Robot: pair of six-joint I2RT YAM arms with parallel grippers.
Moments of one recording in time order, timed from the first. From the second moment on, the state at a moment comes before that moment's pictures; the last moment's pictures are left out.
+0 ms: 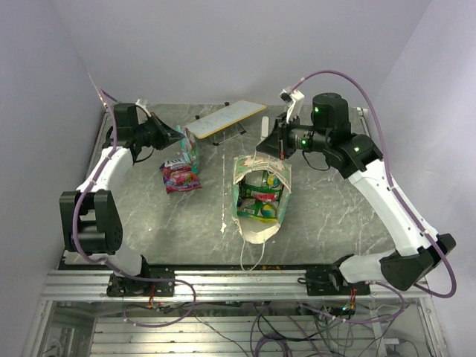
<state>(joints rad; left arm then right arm) 0.00 1.56 1.19 -0.21 0.56 -0.77 0.54 1.32 1.54 -0.65 -0.49 0.19</state>
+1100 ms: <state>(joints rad) 0.29 1.87 1.11 -0.37 0.68 -0.40 0.52 1.45 1.66 -0.68 -0.57 0.10</state>
